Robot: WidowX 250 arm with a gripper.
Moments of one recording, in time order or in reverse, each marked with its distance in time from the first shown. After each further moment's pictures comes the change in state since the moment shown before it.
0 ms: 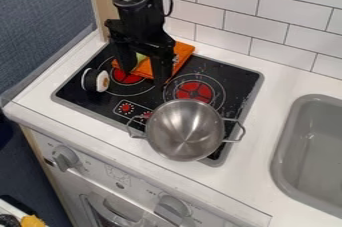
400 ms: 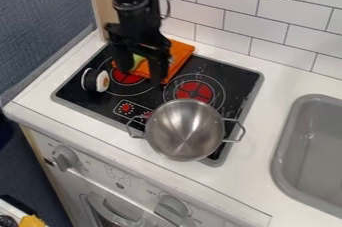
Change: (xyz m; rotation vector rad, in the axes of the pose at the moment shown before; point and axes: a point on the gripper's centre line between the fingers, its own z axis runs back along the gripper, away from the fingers) arm 0.008 0.019 -0.012 0.006 0.025 0.026
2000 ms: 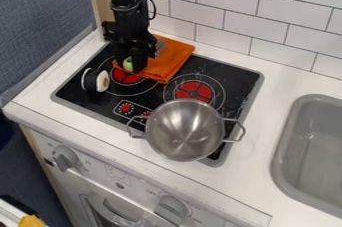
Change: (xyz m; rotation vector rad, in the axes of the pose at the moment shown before) arm 0.044 0.059 -0.053 0.035 0.054 -0.003
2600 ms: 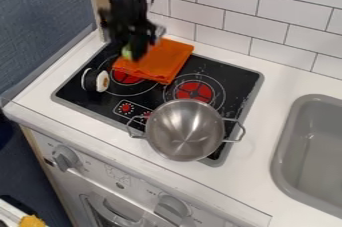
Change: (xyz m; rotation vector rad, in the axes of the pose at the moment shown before) arm -0.004 -0.007 0.040 0.014 -0.094 0.017
